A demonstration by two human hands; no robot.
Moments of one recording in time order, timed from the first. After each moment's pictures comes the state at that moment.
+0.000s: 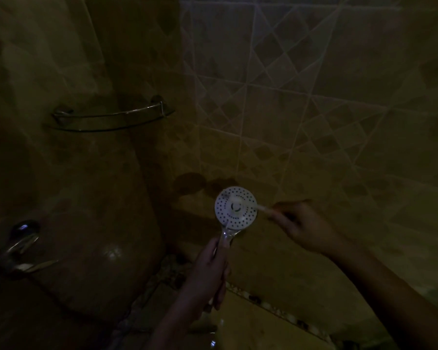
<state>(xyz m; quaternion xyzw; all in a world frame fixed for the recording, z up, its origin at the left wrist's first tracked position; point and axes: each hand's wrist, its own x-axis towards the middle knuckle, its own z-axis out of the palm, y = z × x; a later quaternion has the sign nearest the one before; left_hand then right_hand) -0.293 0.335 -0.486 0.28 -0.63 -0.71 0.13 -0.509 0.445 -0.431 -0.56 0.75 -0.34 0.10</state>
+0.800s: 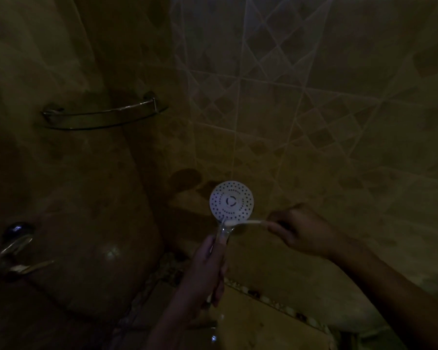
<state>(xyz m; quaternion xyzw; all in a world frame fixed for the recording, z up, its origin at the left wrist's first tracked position) -0.294 0.337 -0.487 0.29 -0.61 -0.72 0.14 -0.511 0.457 -0.446 -0.63 0.74 -0.21 0.09</state>
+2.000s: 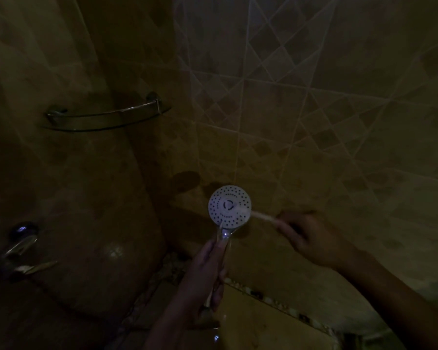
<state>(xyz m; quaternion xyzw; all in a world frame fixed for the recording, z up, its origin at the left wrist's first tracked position) -0.288 0.333 -0.486 0.28 -0.56 -0.77 0.12 -0.508 0.469 -0.453 -0.58 0.76 -0.30 0.06</state>
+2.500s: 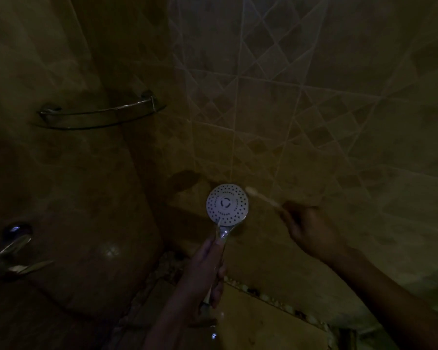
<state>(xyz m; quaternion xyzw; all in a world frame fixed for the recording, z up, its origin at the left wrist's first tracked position) -0.290 0.337 -0.486 0.28 -0.53 -0.79 0.11 -0.513 0.468 -0.458 -0.49 0.82 -0.29 -0.01</state>
